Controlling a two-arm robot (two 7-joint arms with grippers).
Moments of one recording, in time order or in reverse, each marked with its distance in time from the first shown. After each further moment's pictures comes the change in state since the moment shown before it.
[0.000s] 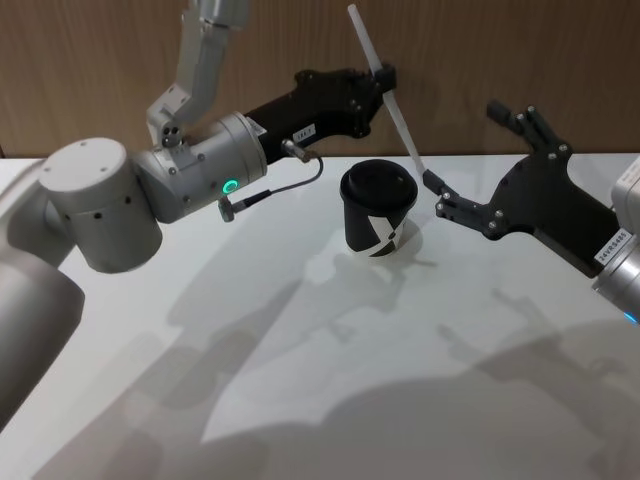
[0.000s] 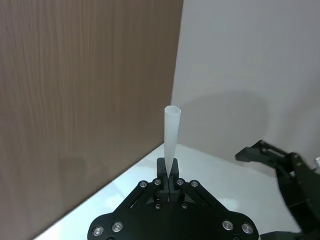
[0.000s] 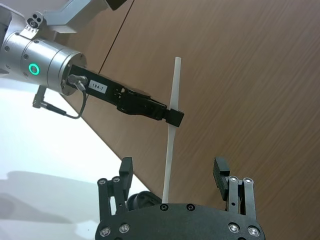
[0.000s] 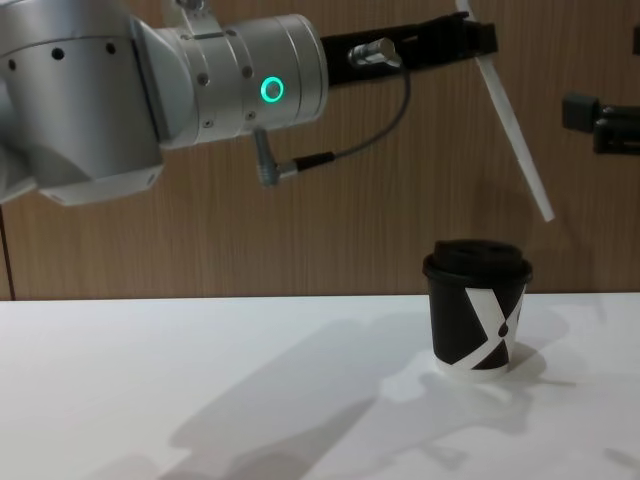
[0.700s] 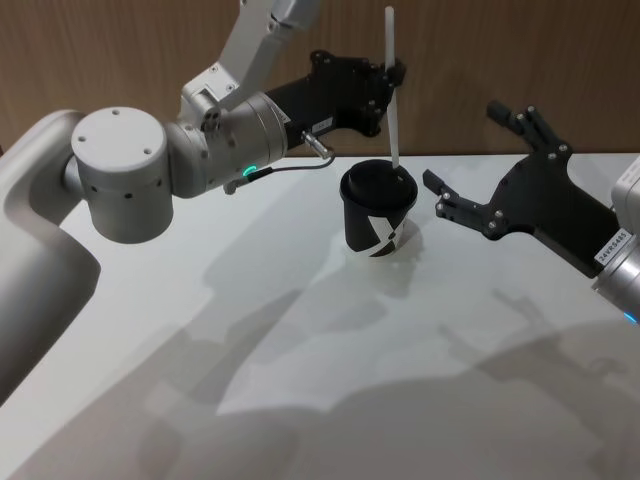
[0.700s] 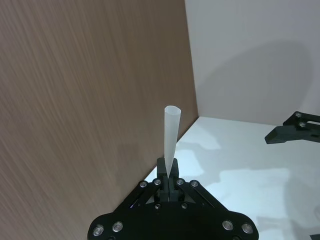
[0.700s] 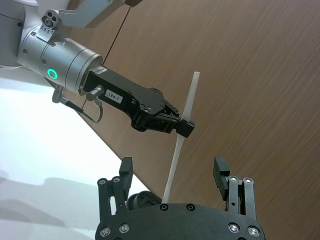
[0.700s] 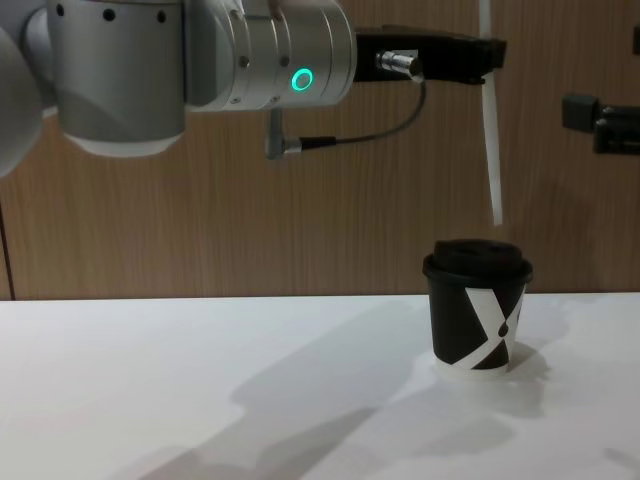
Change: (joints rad) left arm -0.098 0.013 0.100 0.011 0.247 -0.010 0.082; right arm 0.000 0.000 0.000 0.000 0.000 0.000 0.000
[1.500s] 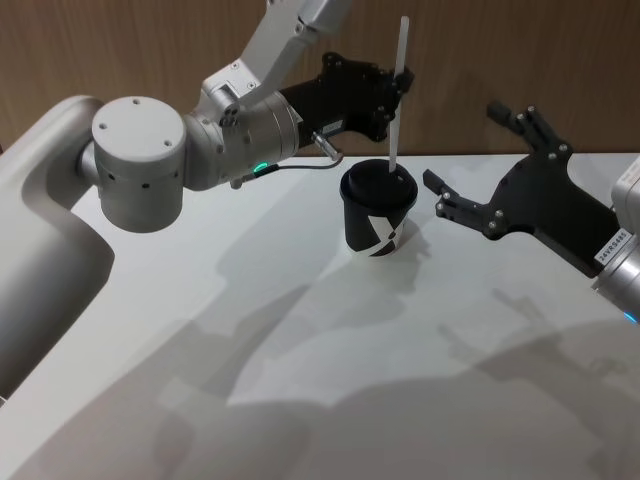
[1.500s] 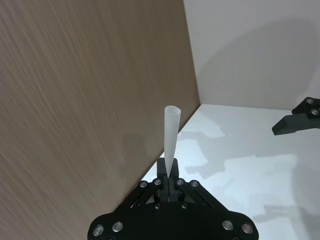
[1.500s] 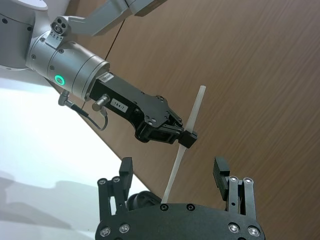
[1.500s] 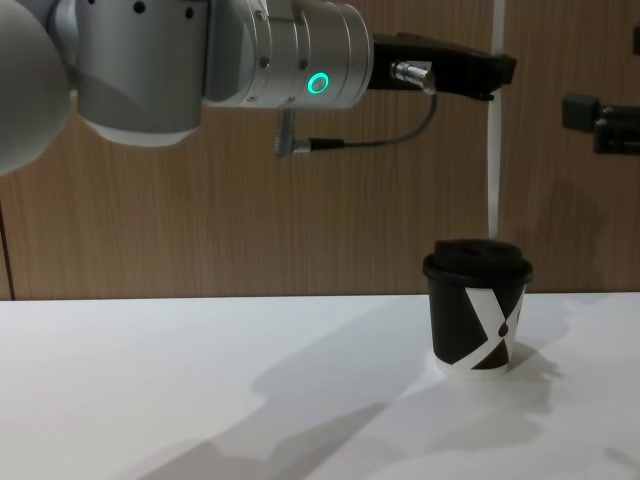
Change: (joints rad) left arm -0.034 -0.020 0.023 0.035 0.061 0.028 -0.011; right arm 0.000 0.000 0.000 0.000 0.000 0.000 0.000
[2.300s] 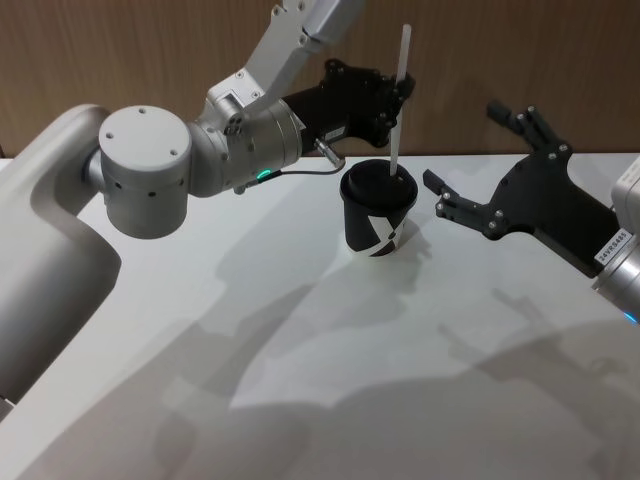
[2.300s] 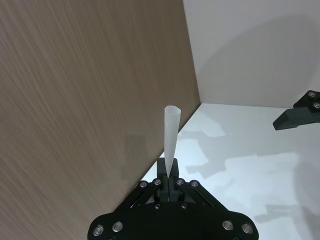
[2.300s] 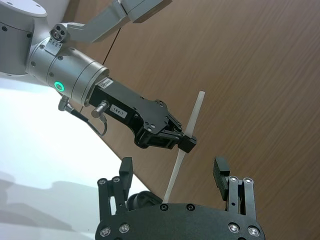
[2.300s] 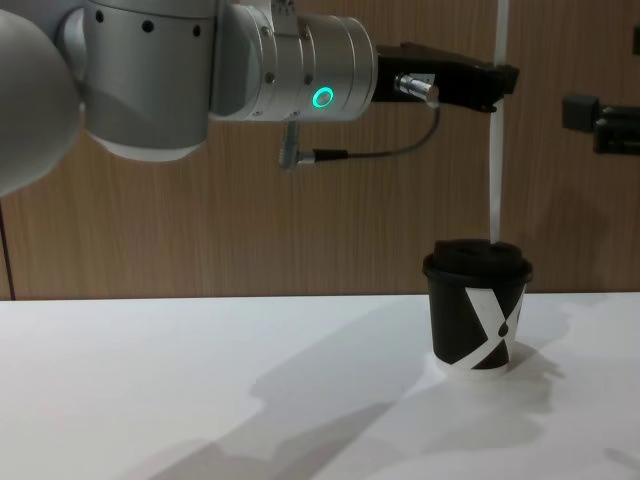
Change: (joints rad) left arm 0.012 -0.016 -0.007 0.019 0.029 -0.022 -0.007; right arm 0.000 0.000 0.000 0.000 0.000 0.000 0.000
